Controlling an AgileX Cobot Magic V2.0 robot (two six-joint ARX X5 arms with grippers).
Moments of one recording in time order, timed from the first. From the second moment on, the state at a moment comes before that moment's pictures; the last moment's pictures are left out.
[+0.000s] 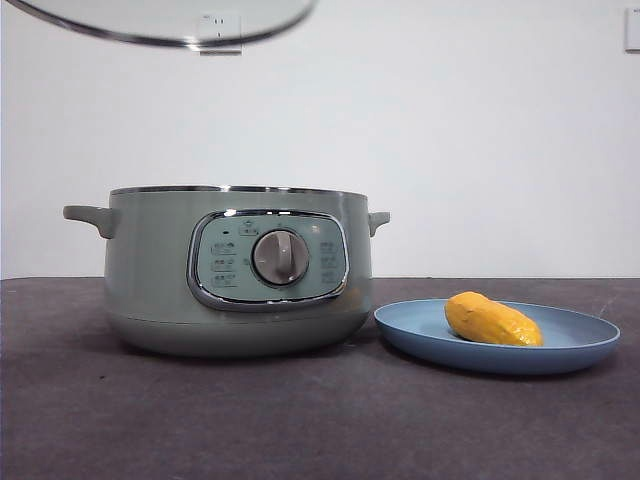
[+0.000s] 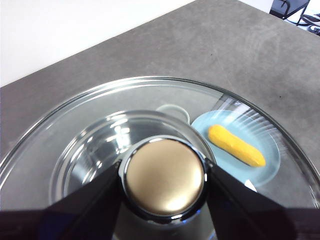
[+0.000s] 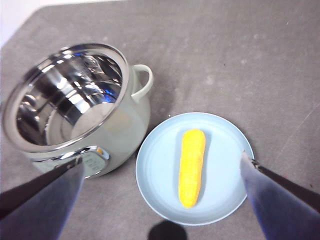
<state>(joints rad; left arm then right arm) -0.40 1.23 1.42 -0.70 0.26 0.15 0.31 0.82 1.01 -0.72 -0.12 0.16</state>
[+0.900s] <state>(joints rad) -0.40 1.65 1.42 -0.44 0.28 0.18 0.31 0.71 1.01 -0.80 -0.12 0.16</state>
